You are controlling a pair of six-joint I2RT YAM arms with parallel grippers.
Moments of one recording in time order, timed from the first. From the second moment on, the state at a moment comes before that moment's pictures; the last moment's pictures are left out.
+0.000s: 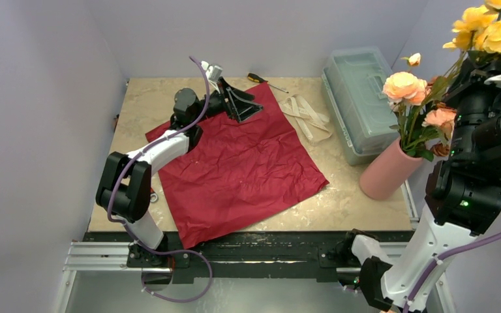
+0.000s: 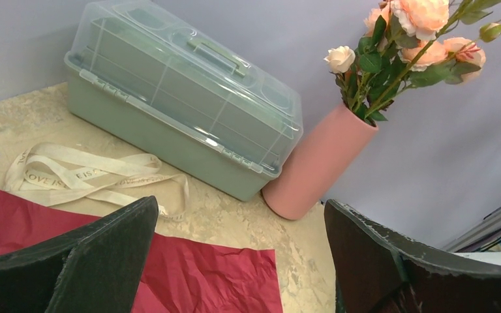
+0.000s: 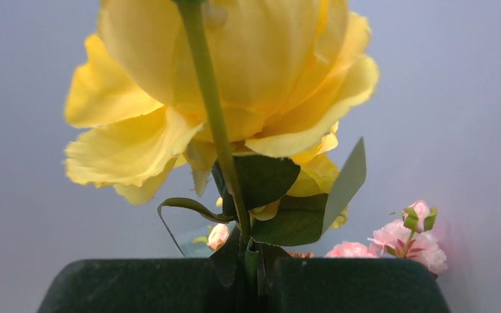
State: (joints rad) left arm -0.37 1.69 1.13 0.83 0.78 -0.70; right arm -0.38 1.02 1.96 -0.66 -0.02 0.08
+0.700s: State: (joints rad) left arm -0.37 1.70 1.13 0.84 0.79 -0.72; right arm -0.38 1.07 2.05 -0.71 0.04 0.12
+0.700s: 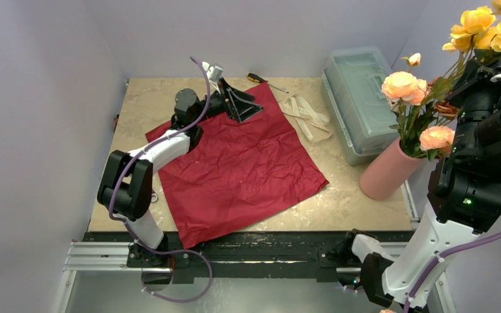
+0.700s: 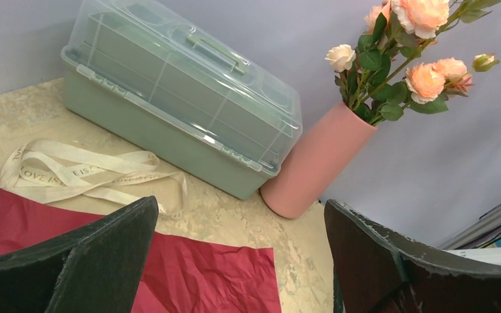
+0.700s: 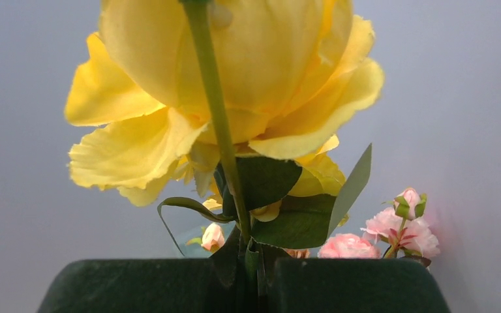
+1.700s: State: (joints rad) left arm -0.37 1.71 1.13 0.83 0.80 -0.72; right arm -0.39 1.02 1.80 -0.85 0.19 0.09
